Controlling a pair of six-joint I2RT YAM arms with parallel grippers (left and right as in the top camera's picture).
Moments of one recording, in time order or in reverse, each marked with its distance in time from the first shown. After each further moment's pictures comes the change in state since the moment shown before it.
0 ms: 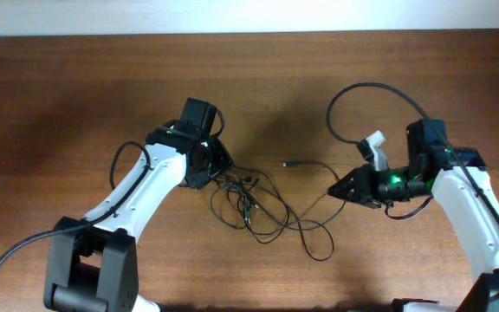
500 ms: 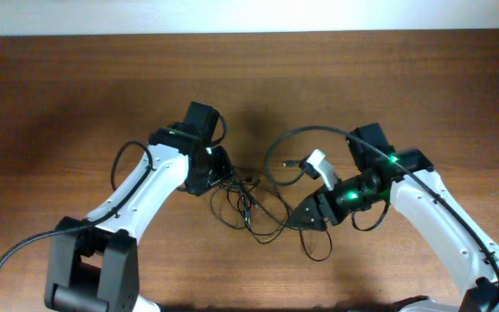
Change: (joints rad) left arm -0.022 0.000 0.000 -0.080 0.040 0.091; right arm 0.339 0.000 0.000 0.043 0.003 -0.246
